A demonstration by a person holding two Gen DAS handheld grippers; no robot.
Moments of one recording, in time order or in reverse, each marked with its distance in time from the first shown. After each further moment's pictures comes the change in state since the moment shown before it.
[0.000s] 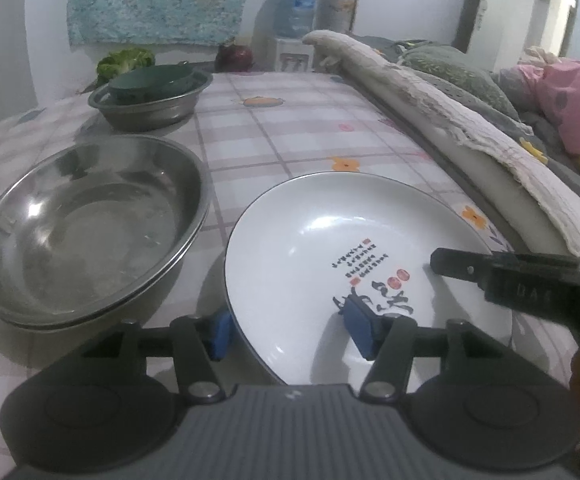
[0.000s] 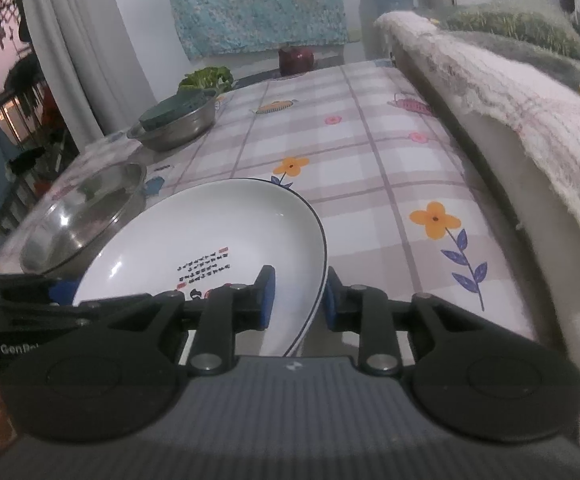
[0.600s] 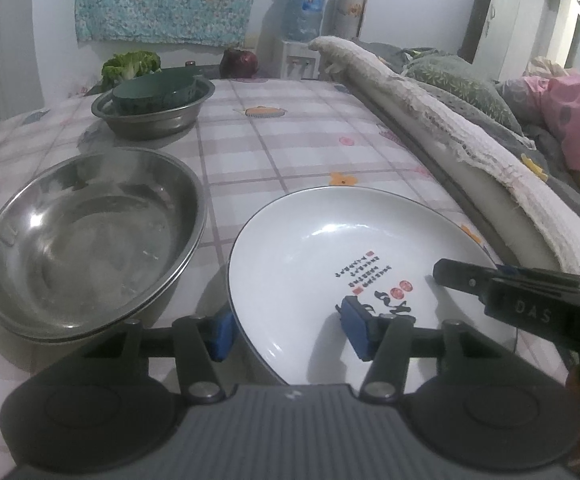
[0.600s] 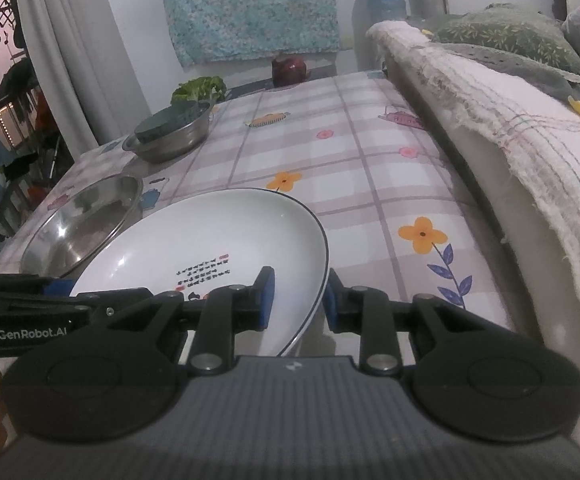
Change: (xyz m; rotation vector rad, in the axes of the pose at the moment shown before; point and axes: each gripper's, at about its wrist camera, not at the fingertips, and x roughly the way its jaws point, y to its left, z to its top) left arm -0.007 -0.005 0.012 -0.023 -0.010 0.002; right arm -0.012 -0.003 0.006 0.021 -0.024 -0.011
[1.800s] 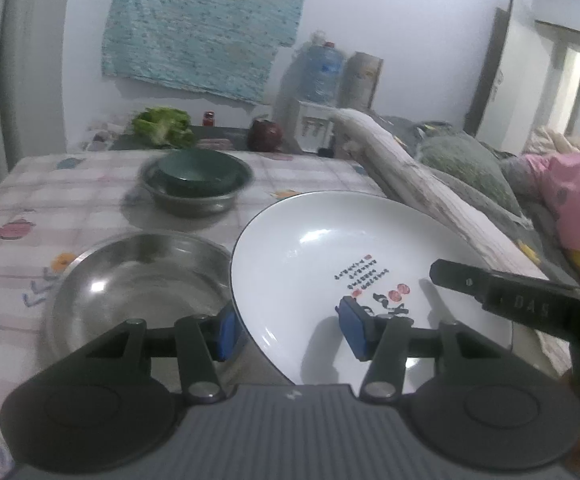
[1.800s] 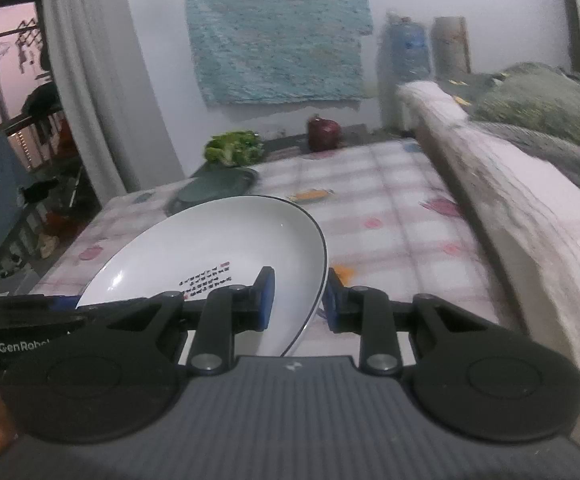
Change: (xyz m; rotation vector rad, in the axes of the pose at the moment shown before) left arm -0.055 0.044 0.038 -0.081 -0.172 0.006; right arm -0.023 0.052 0.062 -0.054 -0.128 0.054
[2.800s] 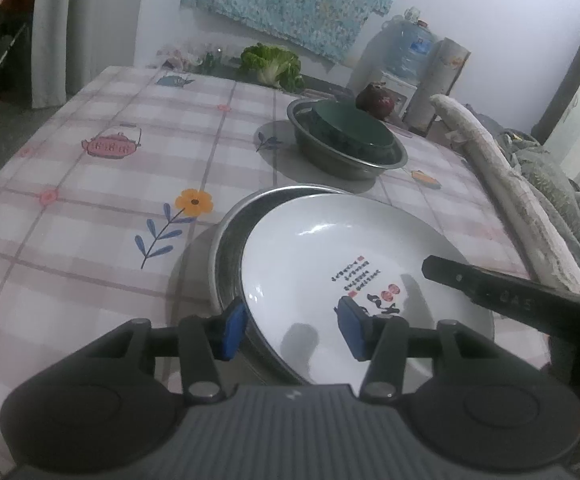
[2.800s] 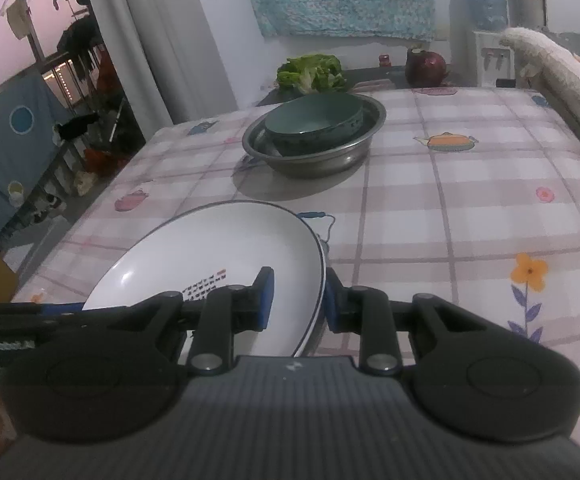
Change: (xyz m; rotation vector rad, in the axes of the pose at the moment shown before) left arm 0.020 0.147 -0.004 -0.224 0.153 0.074; right arm 0.138 0.109 -0.001 -0.068 0.214 0.128
